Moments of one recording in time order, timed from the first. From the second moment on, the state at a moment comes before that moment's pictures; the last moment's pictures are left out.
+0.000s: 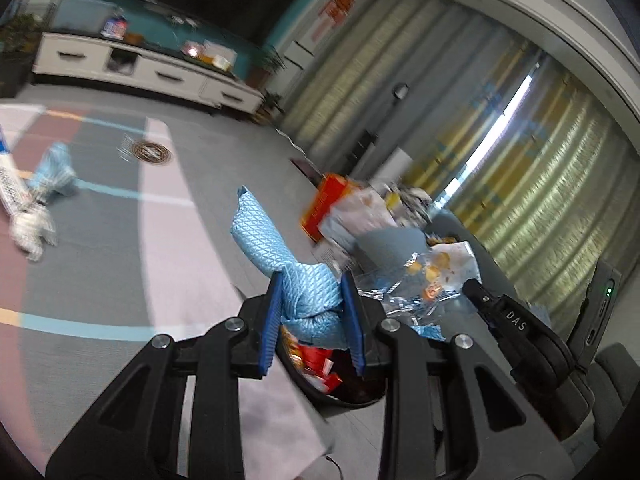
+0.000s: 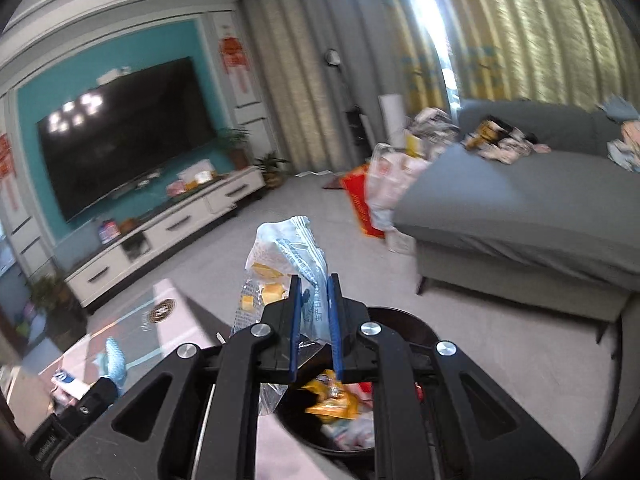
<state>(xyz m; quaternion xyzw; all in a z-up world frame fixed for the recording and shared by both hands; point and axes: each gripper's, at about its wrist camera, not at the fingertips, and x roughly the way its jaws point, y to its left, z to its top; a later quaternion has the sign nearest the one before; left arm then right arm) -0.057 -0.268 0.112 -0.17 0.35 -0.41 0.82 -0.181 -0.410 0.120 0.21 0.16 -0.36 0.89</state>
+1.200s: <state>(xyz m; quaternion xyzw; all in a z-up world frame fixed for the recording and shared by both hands) -0.045 -0.342 0.056 -0.10 0.40 -0.41 0.81 -0.179 -0.465 0.069 0.28 0.23 -0.44 0.83</state>
